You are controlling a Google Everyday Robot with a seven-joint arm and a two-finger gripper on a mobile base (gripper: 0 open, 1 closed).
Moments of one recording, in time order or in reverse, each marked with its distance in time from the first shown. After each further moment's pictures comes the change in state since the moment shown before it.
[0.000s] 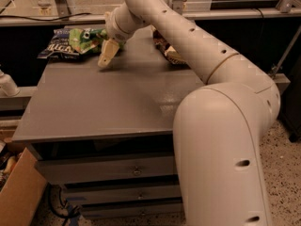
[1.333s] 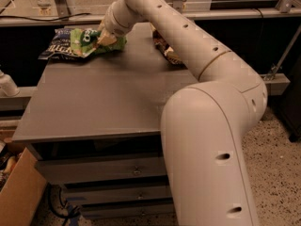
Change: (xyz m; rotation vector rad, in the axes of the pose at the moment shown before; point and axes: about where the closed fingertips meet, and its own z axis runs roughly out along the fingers) arm 0.001 -0.017 0.003 0.007 0.041 -0.058
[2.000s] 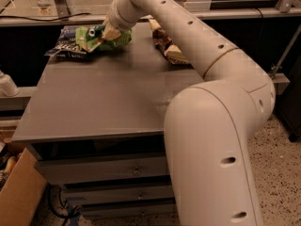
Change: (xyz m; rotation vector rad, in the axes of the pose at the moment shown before) arm 0.009 -0.022 -0.023 0.077 0.036 -0.011
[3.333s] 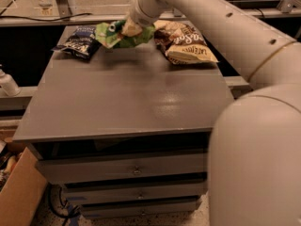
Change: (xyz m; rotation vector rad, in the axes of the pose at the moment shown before) arm 0.033 0.002 -0.086 0.086 0.106 0.050
